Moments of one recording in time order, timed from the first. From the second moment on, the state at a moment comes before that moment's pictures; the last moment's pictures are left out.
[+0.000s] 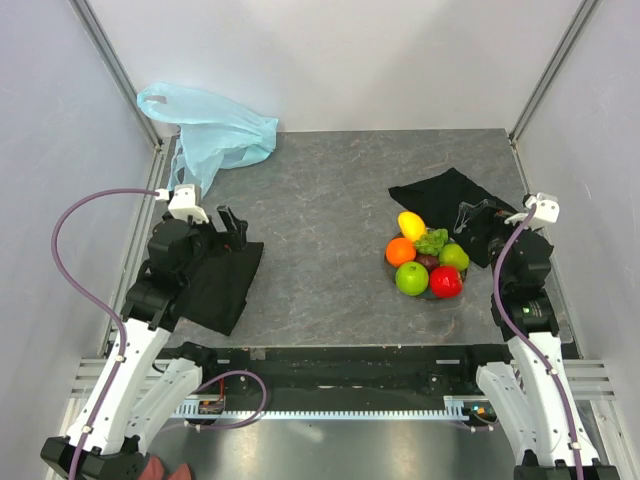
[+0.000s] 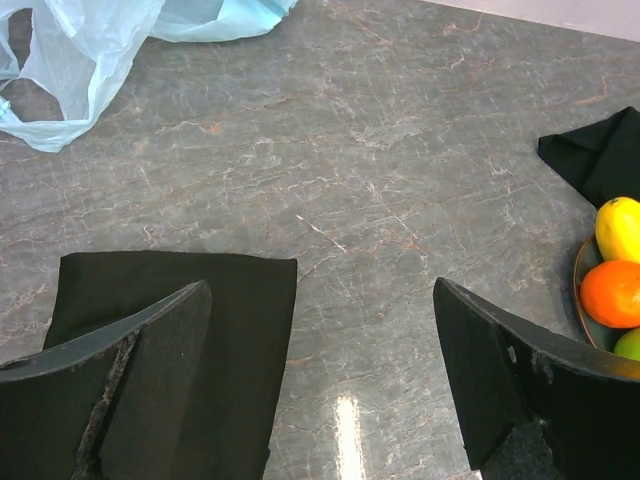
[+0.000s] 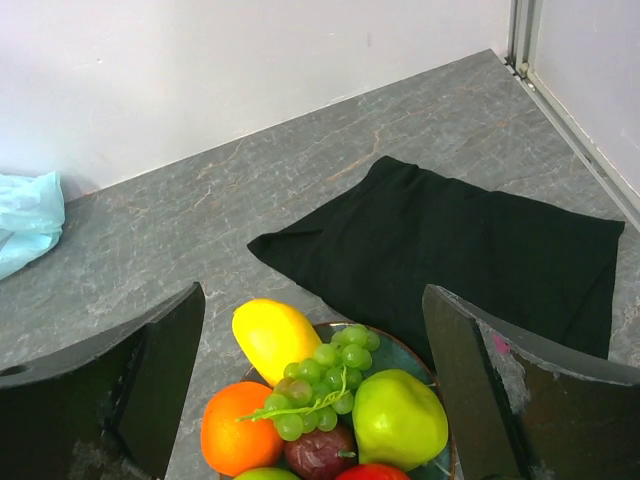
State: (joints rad) left arm -0.28 0.68 0.80 -0.42 -0.12 -0.29; right arm 0.04 0.59 0.63 -0.11 0.14 0.34
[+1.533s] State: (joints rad) left arm 0.12 1.31 1.03 -0.11 -0.05 -0.30; right arm 0.04 0.57 0.65 -0.12 -0.05 0.31
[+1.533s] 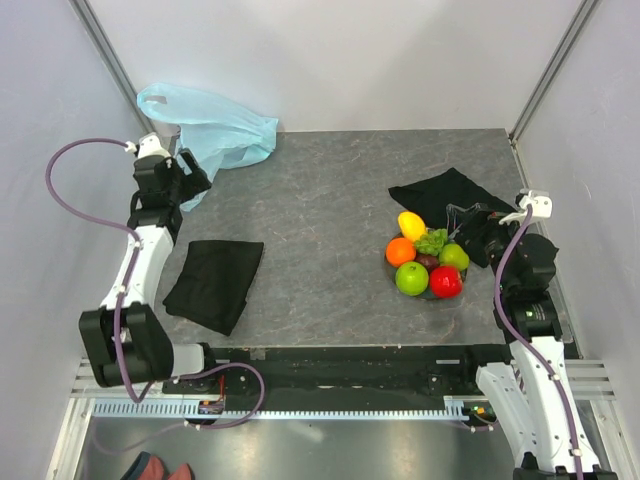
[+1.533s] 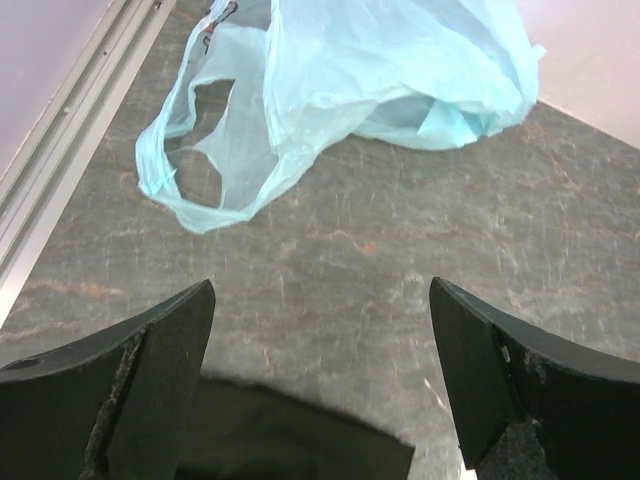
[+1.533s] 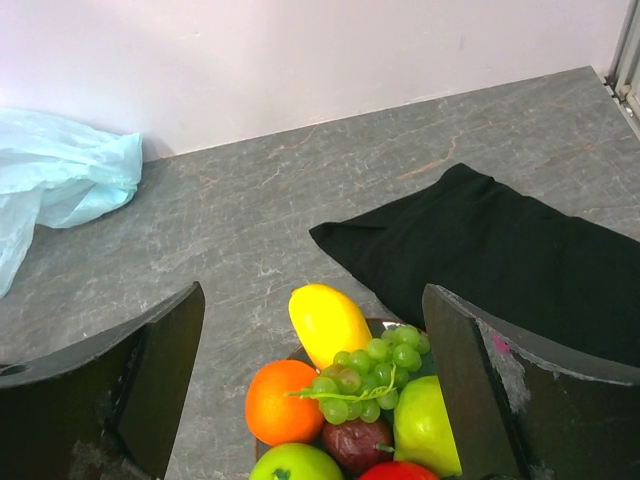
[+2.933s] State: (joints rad) left arm 0.28 2.03 1.42 0.21 0.45 -0.35; right arm 0.04 0.61 0.74 -0.20 -0.17 0.27
